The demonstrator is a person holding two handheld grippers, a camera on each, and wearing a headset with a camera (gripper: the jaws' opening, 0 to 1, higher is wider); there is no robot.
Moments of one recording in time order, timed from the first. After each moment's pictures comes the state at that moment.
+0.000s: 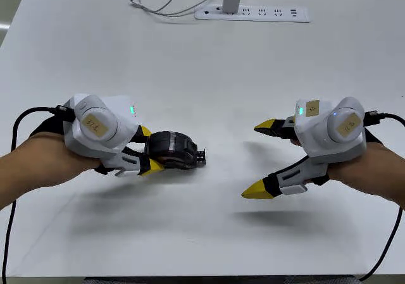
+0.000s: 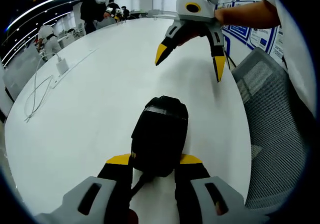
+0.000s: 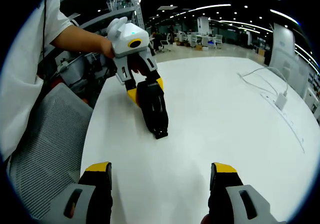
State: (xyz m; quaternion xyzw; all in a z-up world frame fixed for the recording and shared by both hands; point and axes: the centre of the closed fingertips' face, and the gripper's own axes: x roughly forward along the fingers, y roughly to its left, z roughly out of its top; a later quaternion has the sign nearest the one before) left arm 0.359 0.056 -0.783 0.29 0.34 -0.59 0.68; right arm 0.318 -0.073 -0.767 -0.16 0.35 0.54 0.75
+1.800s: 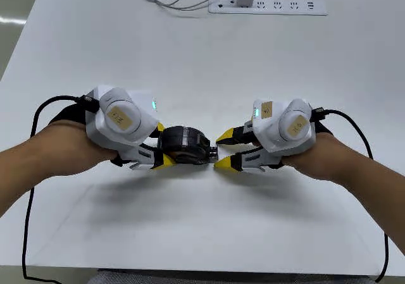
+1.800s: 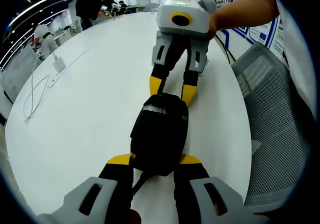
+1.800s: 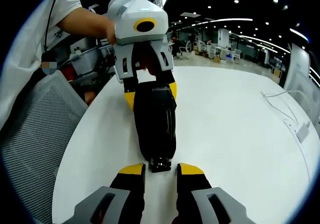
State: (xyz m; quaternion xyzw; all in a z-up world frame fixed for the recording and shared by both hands) left arm 0.360 0.059 -0.786 0.31 0.35 -0.59 0.66; right arm 0.345 -0.003 -0.802 -0.20 0.29 0.60 0.72
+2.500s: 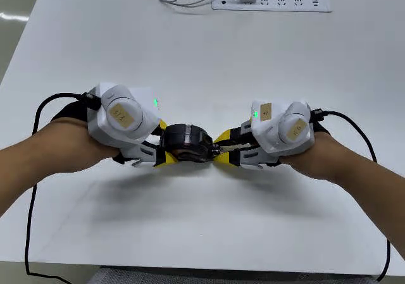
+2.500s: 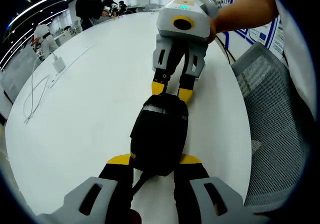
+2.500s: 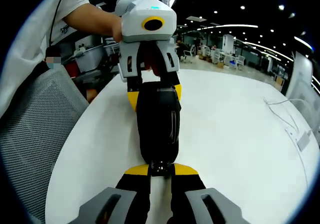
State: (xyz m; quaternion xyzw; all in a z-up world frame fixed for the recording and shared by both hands) left arm 0.359 0.059 -0.786 0.31 0.35 -0.59 0.66; right arm 0.345 0.003 -0.804 -0.21 0.26 0.61 0.71
